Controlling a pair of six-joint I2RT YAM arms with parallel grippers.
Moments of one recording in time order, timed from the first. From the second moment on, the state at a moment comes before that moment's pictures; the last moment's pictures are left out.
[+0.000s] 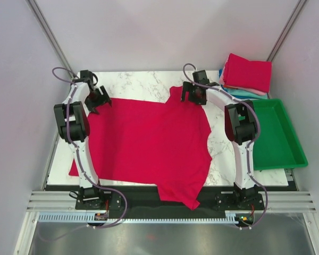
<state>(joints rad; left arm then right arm) 0.14 2.27 1.86 -0.85 0.10 -0.36 0.29 2.25 1.75 -0.42 -0.03 0.42</state>
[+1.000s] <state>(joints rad) 0.15 2.24 2.08 -0.78 0.20 -0.47 0.21 2.56 2.24 -0.24 -0.10 0.36</state>
